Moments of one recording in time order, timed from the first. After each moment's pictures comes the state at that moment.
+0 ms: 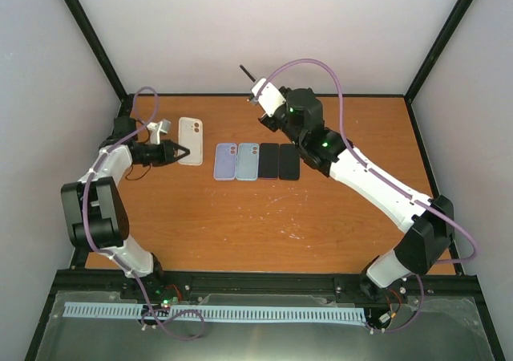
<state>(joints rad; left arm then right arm) 0.21 1.60 1.11 -0.57 0.95 0.02 0.75 1.53 1.46 0.00 0.23 -0.59</state>
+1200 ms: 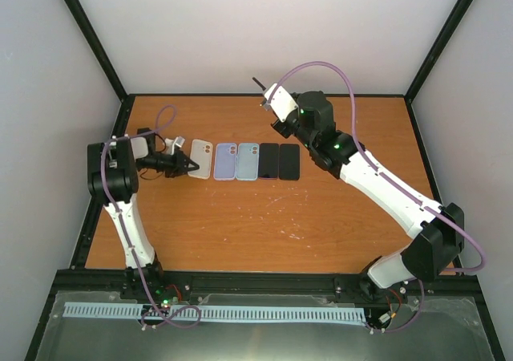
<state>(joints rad) 0.18 2.12 1.28 -0.65 0.95 0.10 0.67 1.46 1.37 -0.13 0.18 -0.55</state>
